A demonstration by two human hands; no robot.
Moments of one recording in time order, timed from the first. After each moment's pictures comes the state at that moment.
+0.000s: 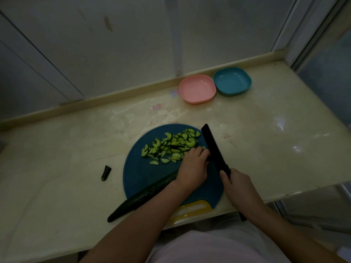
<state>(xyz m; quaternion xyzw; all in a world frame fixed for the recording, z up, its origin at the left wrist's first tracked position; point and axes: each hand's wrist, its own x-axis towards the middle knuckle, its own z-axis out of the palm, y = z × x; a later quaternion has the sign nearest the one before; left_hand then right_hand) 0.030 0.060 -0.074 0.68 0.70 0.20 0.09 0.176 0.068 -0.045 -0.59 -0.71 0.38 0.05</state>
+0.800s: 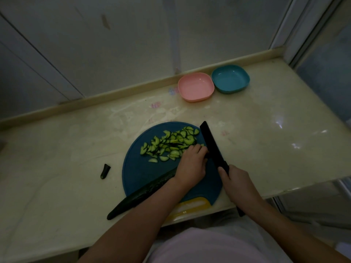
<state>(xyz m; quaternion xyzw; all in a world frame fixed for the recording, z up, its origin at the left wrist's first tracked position) 0.029 0.060 -0.076 0.68 0.70 0.21 0.09 0.176 0.069 -0.041 -0.59 -0.71 0.39 0.05</state>
